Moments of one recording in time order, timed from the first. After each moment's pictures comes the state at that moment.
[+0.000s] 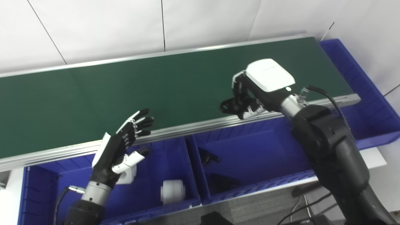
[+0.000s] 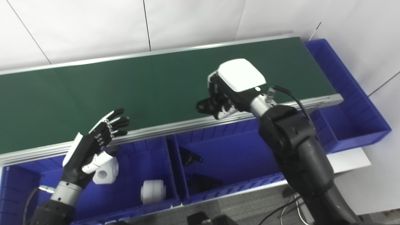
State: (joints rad) left arm 0.11 0.13 -0.26 -0.18 0.04 -0.03 -0.28; right arm 0.01 -0.48 0.06 -0.64 -1.06 0.24 0.73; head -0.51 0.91
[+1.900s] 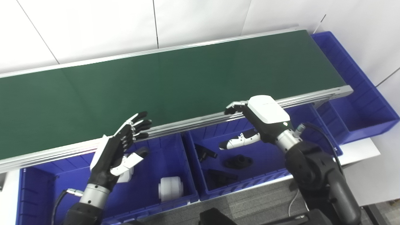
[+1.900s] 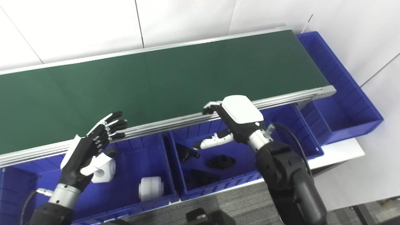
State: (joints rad) left arm 0.13 0.11 -0.30 -0.18 0.07 0.00 -0.27; right arm 0.22 -0.26 0.00 -0.53 -0.74 0.10 0.37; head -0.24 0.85
